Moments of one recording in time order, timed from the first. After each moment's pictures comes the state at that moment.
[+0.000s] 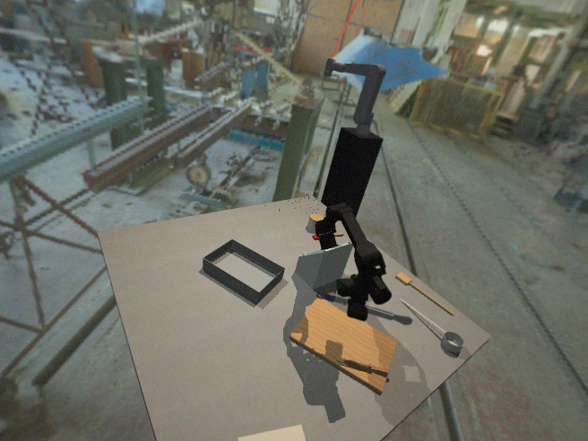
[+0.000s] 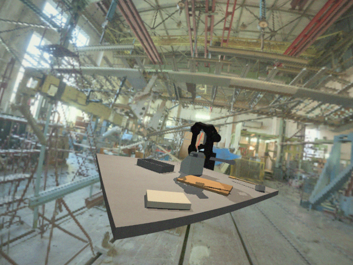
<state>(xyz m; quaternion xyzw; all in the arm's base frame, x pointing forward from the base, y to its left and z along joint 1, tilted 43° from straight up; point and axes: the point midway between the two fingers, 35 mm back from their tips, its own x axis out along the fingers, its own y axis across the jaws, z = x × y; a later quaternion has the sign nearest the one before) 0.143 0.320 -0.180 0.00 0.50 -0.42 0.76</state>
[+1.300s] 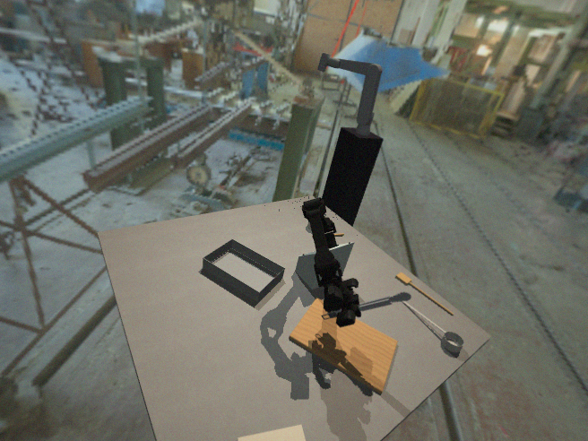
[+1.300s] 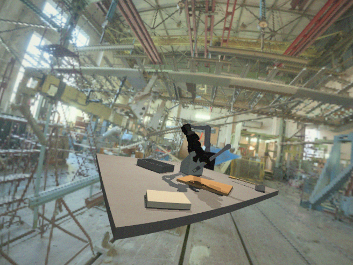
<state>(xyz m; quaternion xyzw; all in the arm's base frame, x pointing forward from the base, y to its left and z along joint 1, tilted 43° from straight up) 0.137 0.301 -0.202 0.16 0.74 -0.44 0.48</state>
